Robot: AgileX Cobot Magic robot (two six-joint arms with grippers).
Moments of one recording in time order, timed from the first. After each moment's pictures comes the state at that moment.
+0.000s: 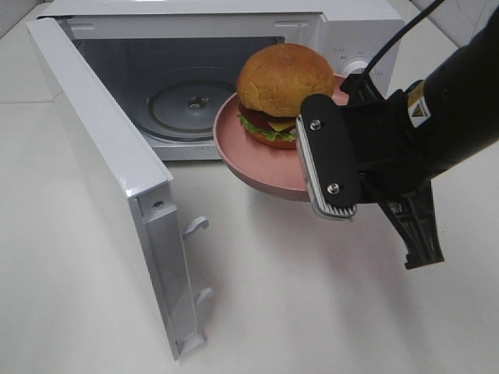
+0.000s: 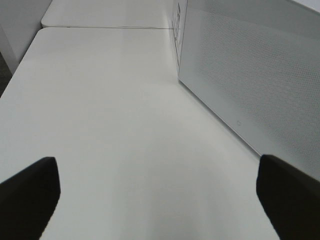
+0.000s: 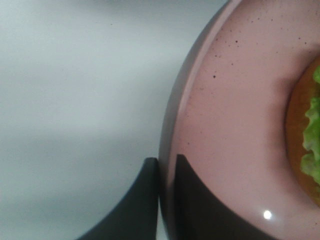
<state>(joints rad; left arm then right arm) 0.02 0.00 -0.52 -0.07 1.07 0.06 0.64 1.39 -0.86 -0.11 0.56 -1.10</state>
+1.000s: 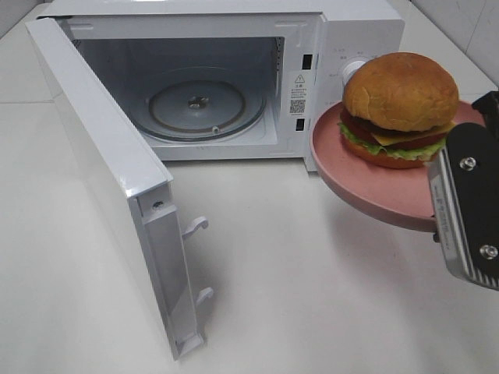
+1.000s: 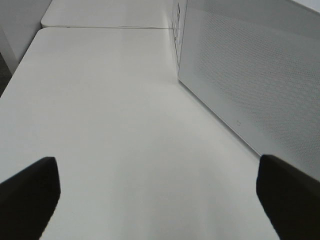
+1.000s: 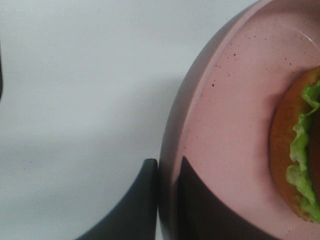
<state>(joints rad) 0.02 0.00 -0.52 -0.07 1.07 0.06 0.63 0.98 -0.61 -0.24 0.67 -0.91</state>
